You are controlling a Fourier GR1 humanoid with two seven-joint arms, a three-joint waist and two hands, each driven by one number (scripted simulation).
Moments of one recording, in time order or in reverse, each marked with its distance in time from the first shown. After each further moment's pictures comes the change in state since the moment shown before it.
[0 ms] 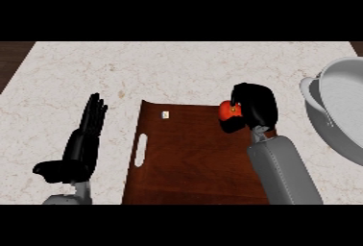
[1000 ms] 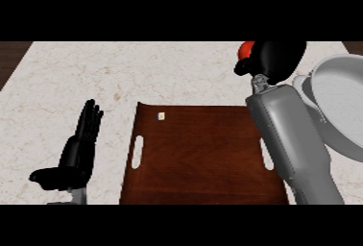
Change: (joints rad) left arm 0.051 -0.008 0.016 -0.012 -0.011 -0.004 -0.015; right arm -0.374 -0.067 -0.053 0.090 0.256 -0.063 0.500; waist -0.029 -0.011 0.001
